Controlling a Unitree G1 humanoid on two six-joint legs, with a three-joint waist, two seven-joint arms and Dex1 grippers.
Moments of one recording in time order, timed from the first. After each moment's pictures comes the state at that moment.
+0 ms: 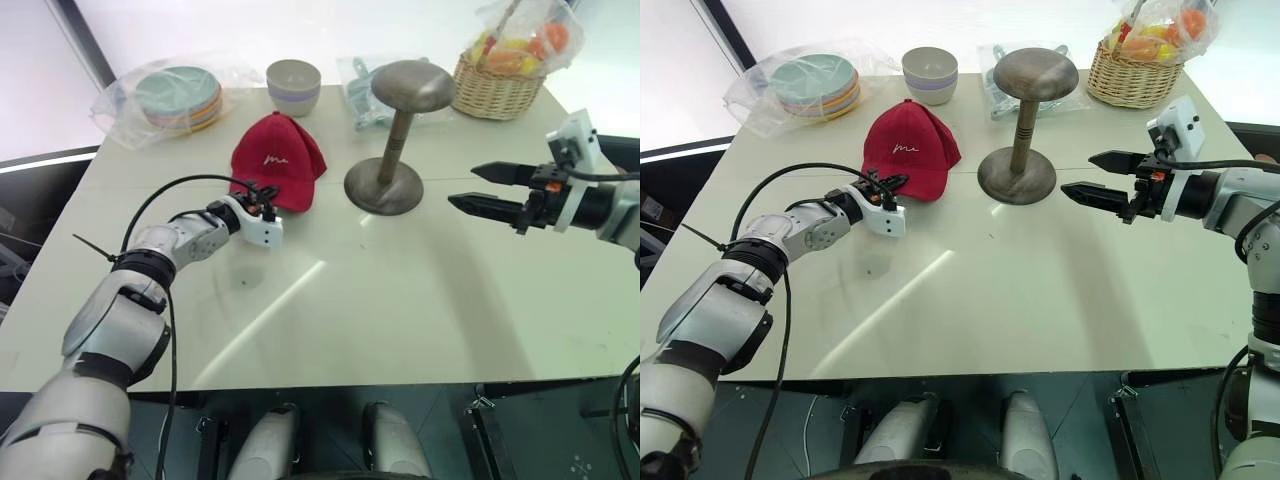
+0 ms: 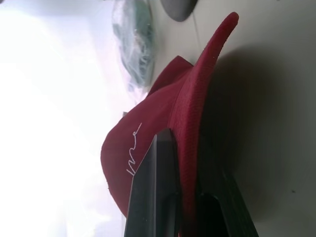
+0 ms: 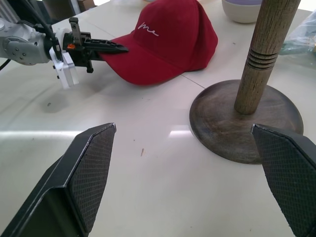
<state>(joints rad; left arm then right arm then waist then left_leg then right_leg) -1.03 0.56 -0.57 1.09 0.93 -0.67 0.30 -0.59 -0.96 -0.21 -0.02 0.64 0.82 1.00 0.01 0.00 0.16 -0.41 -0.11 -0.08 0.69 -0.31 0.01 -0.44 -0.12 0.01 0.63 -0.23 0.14</state>
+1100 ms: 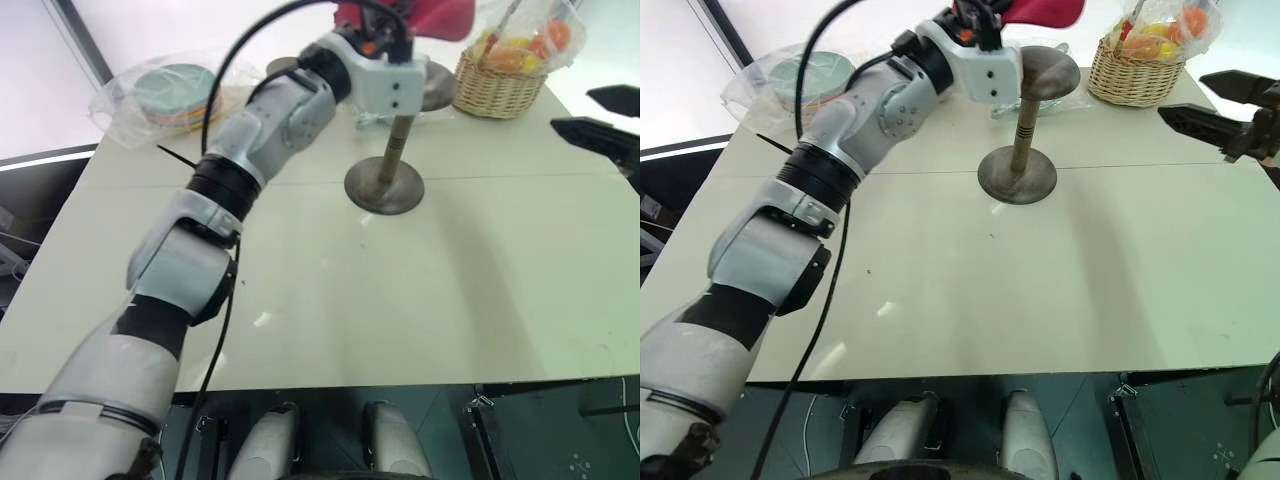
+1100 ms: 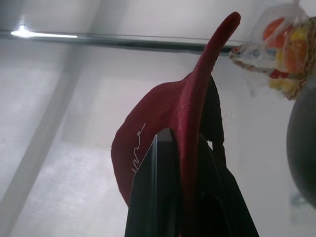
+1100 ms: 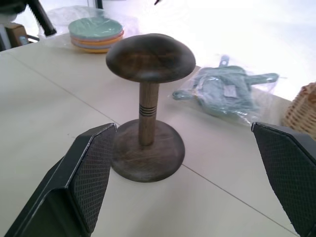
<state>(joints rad) -1.41 0.22 -0.43 0.78 0.75 -0.37 0.01 -0.73 -1.16 -0.37 0.25 0.57 0.68 1.07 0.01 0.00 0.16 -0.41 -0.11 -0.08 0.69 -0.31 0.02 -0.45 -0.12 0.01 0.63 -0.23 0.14</state>
